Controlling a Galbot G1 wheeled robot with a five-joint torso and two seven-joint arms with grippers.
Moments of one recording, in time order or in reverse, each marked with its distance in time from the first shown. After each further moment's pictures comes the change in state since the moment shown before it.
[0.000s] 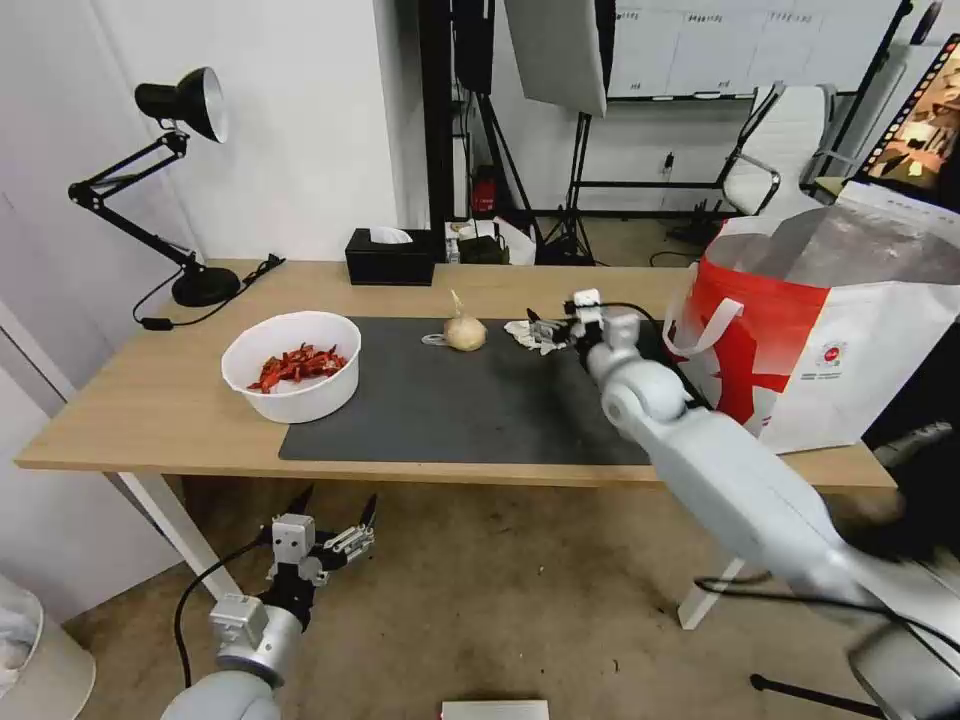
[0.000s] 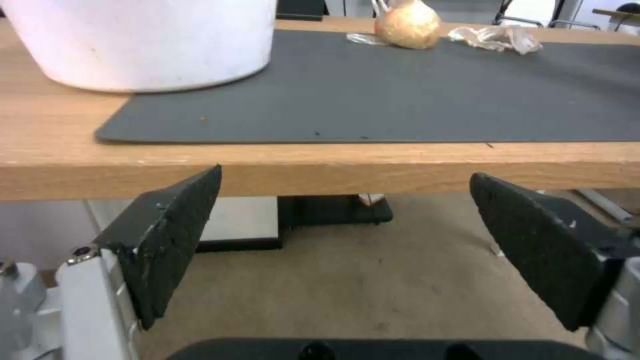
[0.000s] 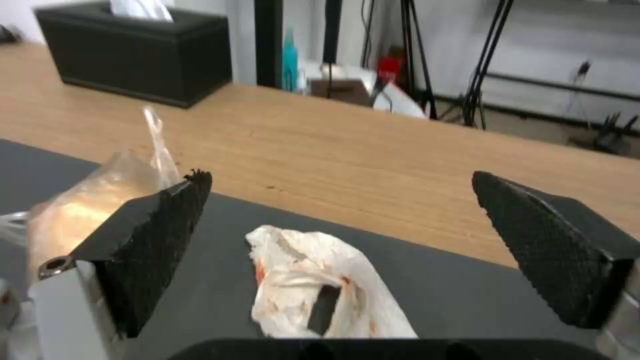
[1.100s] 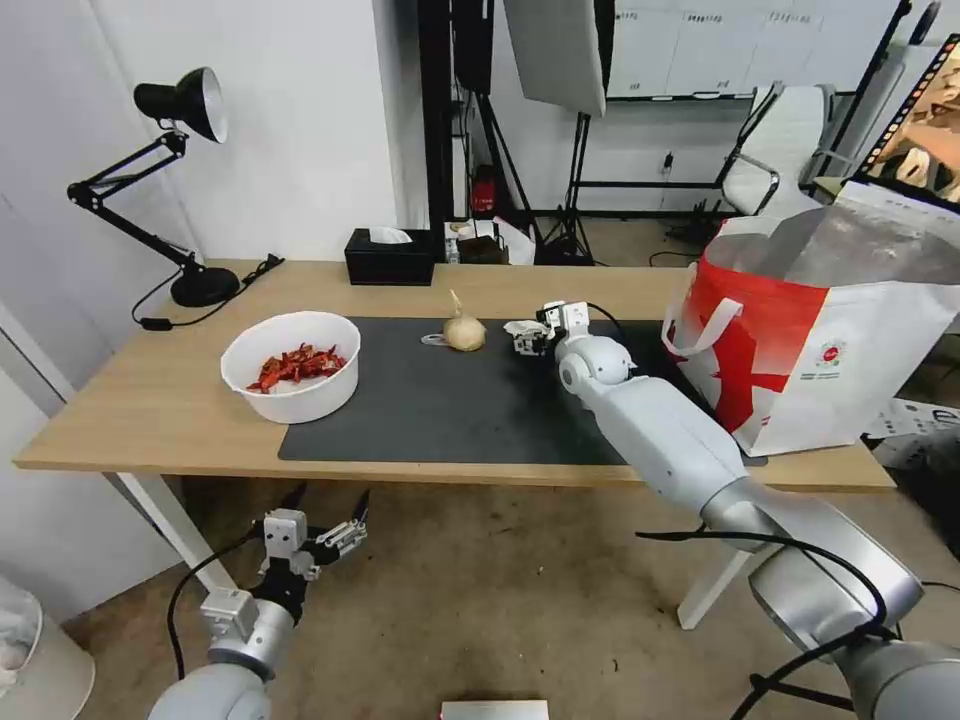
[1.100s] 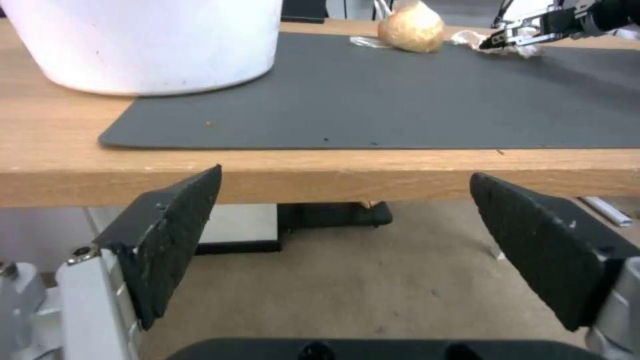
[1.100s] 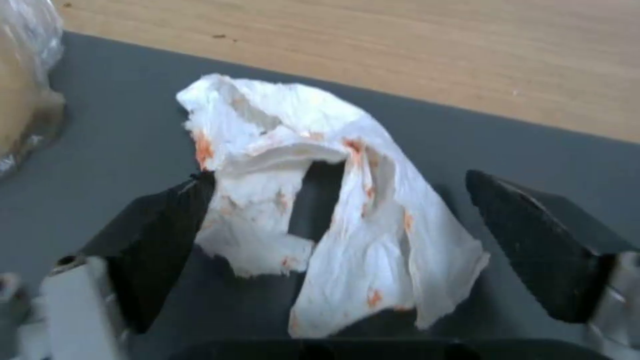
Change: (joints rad) left arm -0.016 0.013 0.001 0.016 -0.023 -0.005 0.002; right arm 0.048 0.148 0.009 -0.277 -0.024 -0.132 0.013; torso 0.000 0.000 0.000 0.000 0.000
